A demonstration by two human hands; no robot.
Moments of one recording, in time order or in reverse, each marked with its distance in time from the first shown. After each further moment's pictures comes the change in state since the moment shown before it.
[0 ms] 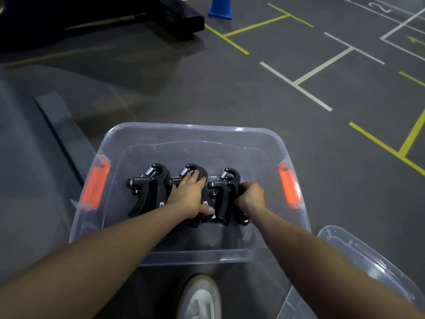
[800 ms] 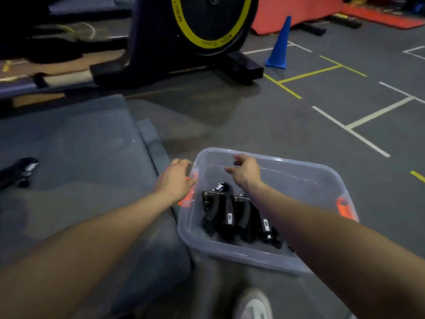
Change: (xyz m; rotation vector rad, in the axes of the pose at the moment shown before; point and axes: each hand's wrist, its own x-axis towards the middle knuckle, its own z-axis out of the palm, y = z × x) left_hand -0.118 -0.126 -0.110 -0.192 0.551 -0.210; right_hand -0.113 -0.181 0.043 0.194 -0.194 -0.437
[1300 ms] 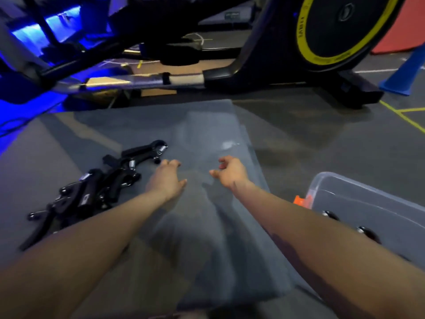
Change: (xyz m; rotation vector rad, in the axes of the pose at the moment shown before) left_hand -0.086 -0.220 -0.129 0.026 0.194 -0.481; right_hand -0.077 -0.123 0.256 -0.163 -0.446 -0.250
